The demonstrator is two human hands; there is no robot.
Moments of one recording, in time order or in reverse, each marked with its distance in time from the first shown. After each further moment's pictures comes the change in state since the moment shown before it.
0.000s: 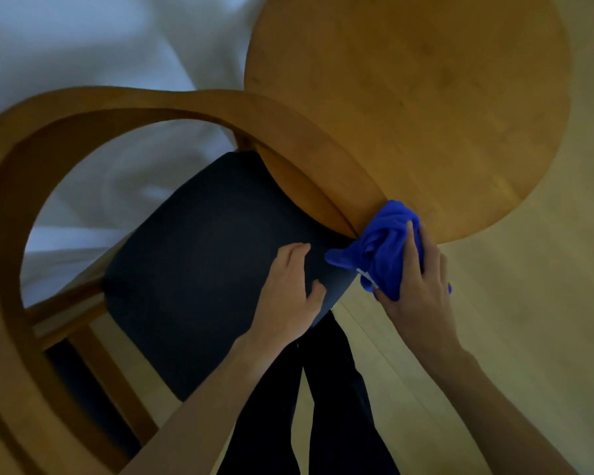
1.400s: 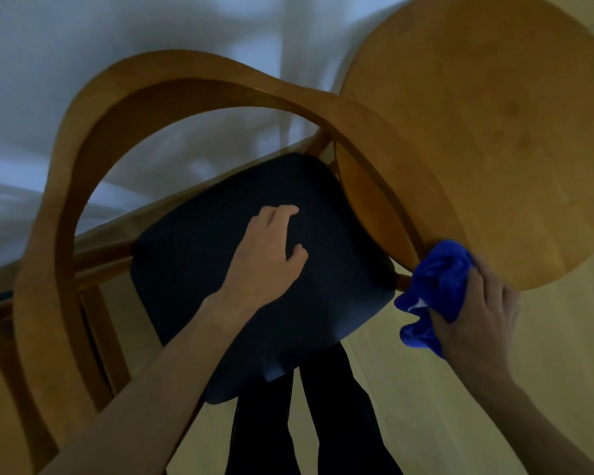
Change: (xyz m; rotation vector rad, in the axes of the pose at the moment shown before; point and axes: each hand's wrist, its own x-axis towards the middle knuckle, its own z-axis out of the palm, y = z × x) left_hand 0.007 -0.075 -0.106 0.061 0.228 -0.022; right_hand 0.017 -0.031 -0.004 -0.177 0.036 -0.026
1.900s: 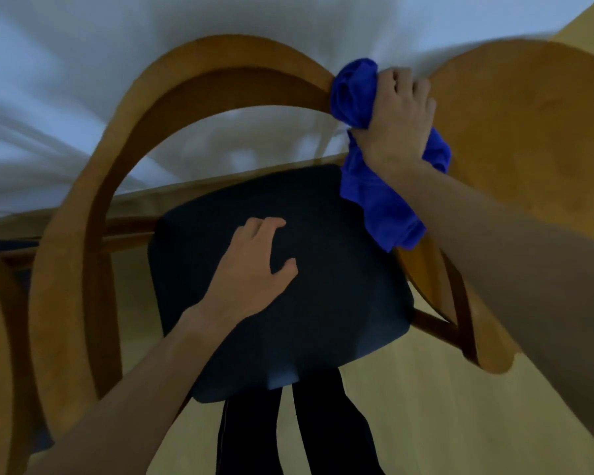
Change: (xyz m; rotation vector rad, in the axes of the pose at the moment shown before) left_hand -0.028 -0.056 -0.015 -0.021 0.114 -0.153; right_hand 0.233 -0.241 0.027 -0.073 0.151 -0.424
